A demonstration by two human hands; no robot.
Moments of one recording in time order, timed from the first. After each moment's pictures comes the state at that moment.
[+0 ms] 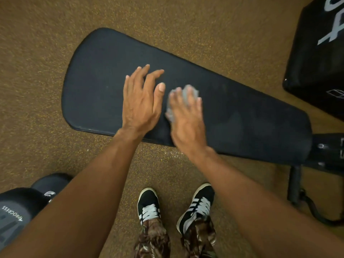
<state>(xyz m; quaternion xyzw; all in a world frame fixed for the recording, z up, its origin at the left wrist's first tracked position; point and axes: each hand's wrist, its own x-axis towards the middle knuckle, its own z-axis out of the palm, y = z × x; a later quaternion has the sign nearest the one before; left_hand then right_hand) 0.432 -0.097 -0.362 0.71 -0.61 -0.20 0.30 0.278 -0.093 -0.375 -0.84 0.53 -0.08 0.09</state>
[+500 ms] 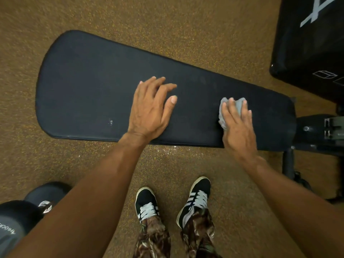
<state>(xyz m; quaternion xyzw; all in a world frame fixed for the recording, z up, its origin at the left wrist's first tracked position) 0.375 -0.100 -0.368 0.62 -0.71 -0.17 0.29 0.101 -0.086 -0.361 -0.78 0.63 0.01 0.06</state>
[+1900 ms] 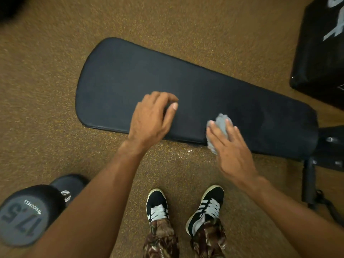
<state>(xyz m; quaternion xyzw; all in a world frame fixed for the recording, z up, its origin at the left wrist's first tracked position) 0.420 -0.060 -0.345 0.64 -0.68 -0.21 0.29 0.155 -0.032 -0.343 -0.87 0.48 0.08 0.04</state>
